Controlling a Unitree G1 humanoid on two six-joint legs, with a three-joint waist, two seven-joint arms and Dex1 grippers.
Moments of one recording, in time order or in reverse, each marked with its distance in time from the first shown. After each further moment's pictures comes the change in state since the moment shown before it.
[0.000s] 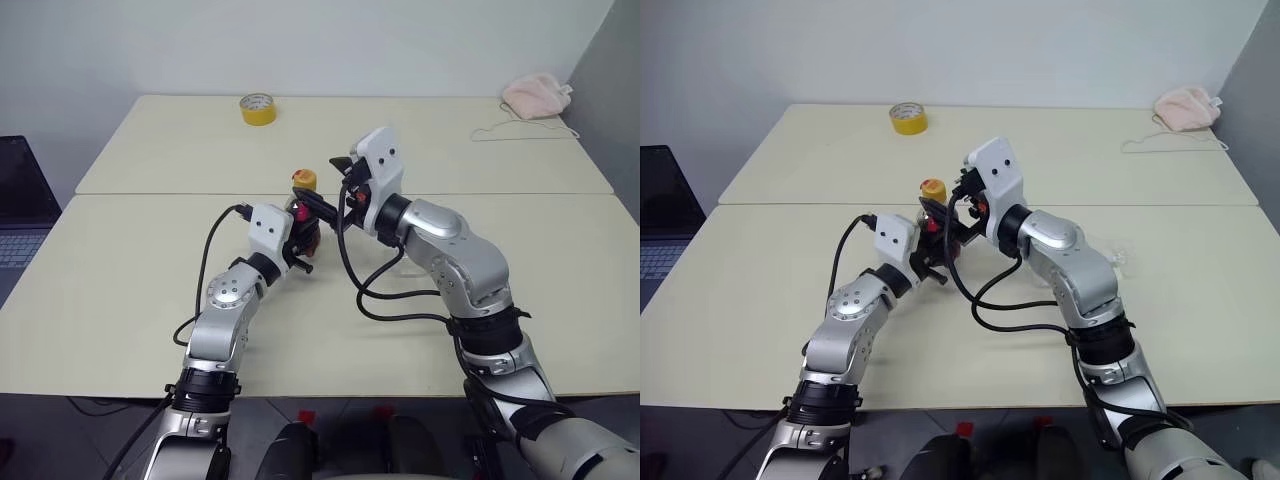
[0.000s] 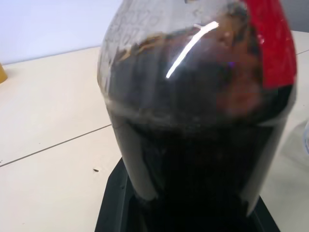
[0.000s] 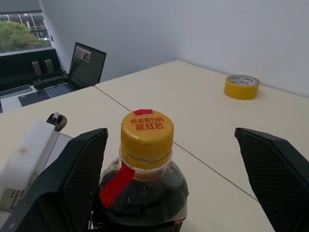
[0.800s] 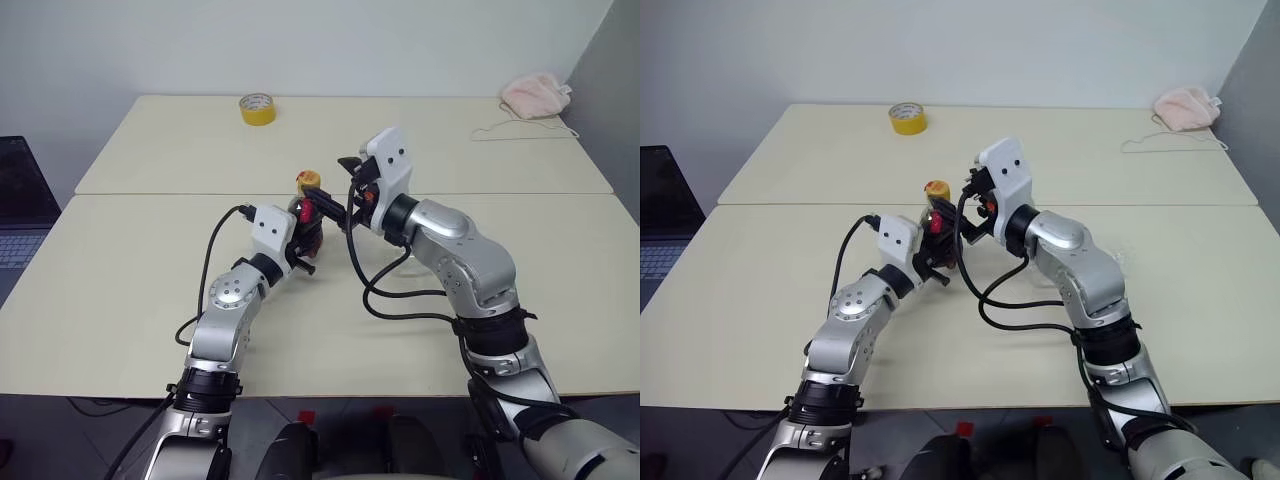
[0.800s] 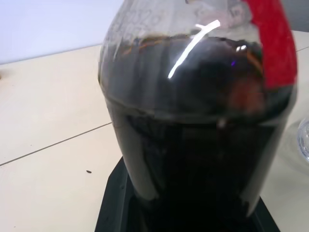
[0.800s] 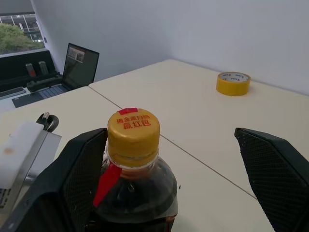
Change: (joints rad) left arm 0.000 -0.002 -0.012 0.000 0.000 0.000 0.001; right arm 0.025 -0.037 -0.023 -0.032 0.023 0.015 -0.006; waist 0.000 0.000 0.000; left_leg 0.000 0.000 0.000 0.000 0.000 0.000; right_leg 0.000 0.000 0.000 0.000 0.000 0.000
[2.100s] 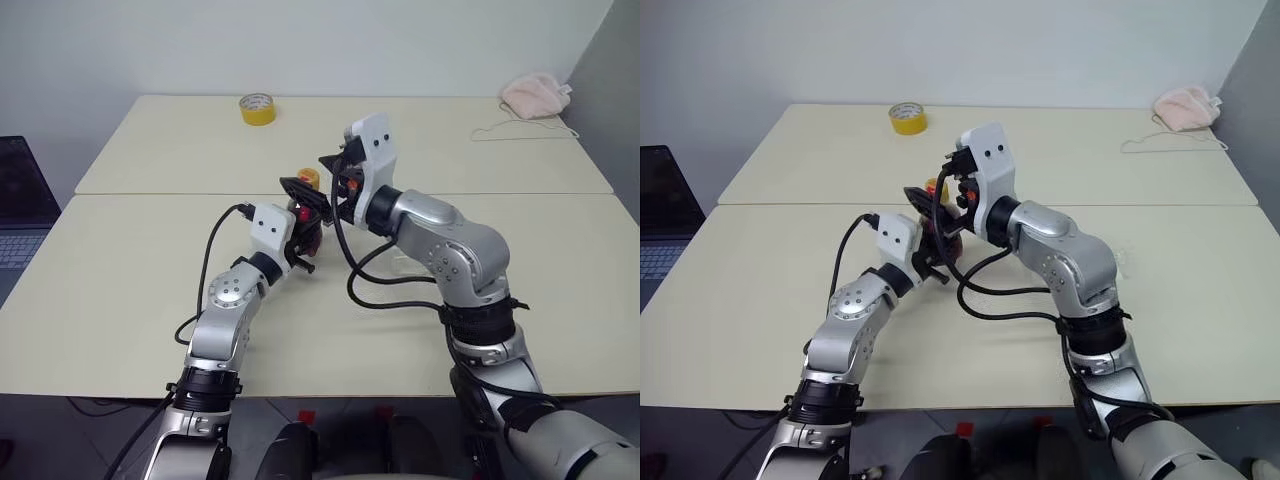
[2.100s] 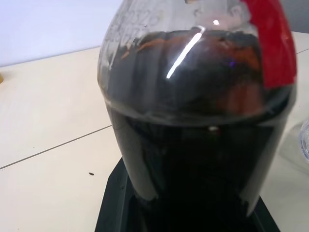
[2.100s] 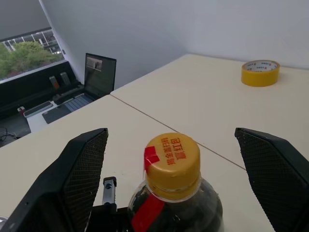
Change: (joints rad) left arm -0.005 0.001 0.003 0.002 0.000 -0.002 0.000; right arm -0.095 0.106 -0.050 0.032 0.103 0.161 -0.073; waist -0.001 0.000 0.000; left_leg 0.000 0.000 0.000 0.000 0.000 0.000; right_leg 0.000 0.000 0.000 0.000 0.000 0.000
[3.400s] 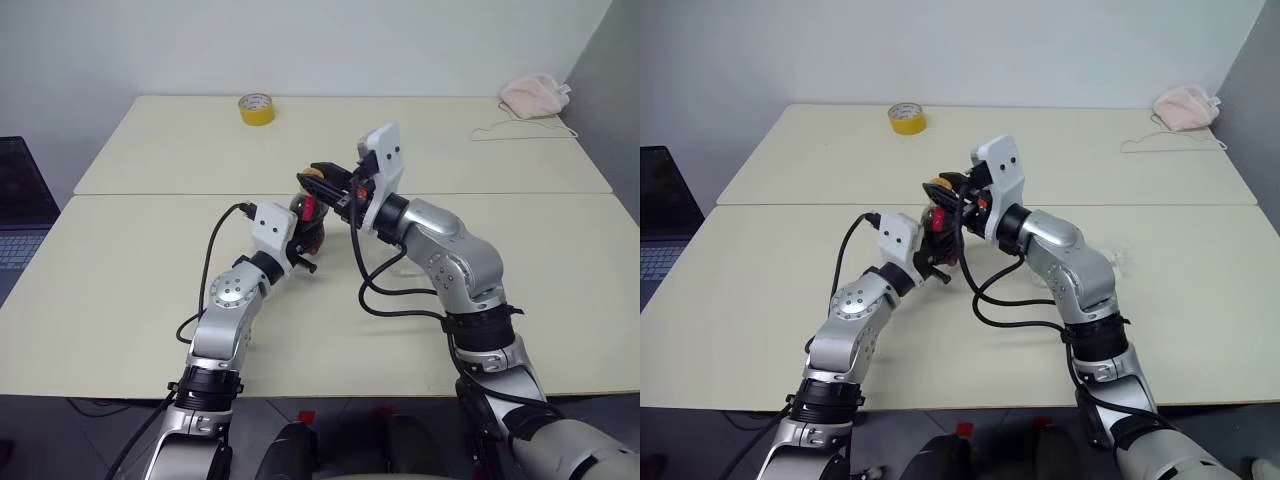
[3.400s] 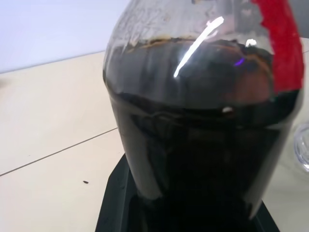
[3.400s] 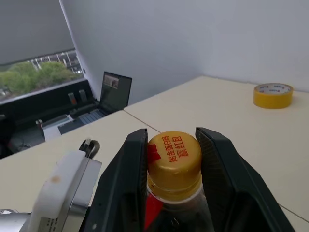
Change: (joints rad) left arm -0.004 -0.004 -0.008 0.008 -0.001 -0.035 -0.006; right arm 0.089 0.021 -0.023 0.090 0.008 -0.262 0.188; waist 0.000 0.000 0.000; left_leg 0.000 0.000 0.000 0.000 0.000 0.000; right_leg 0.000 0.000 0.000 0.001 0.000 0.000
